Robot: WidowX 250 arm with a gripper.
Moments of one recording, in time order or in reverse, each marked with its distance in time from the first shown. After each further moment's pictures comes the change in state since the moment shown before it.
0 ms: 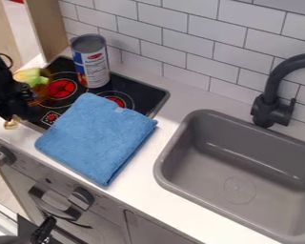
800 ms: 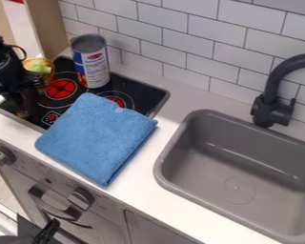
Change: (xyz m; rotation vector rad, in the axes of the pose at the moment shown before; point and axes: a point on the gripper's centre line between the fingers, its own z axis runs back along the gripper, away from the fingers) arm 0.035 -0.011 -0.010 0.044 -0.061 0.079
